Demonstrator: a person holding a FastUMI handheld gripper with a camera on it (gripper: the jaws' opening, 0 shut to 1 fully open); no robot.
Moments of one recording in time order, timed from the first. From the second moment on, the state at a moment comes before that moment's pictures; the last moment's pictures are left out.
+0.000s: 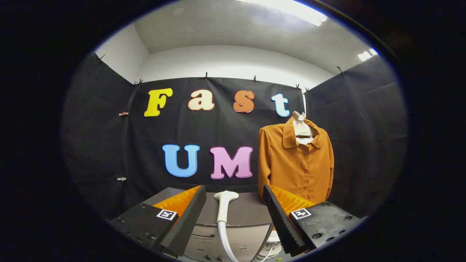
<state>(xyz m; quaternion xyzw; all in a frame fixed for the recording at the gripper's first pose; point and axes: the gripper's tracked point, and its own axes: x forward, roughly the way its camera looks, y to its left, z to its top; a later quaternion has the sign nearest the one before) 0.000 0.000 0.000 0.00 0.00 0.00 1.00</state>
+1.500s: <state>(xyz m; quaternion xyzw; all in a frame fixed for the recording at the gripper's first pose) 0.000 0.026 -0.012 -0.01 0.02 -0.01 1.00</state>
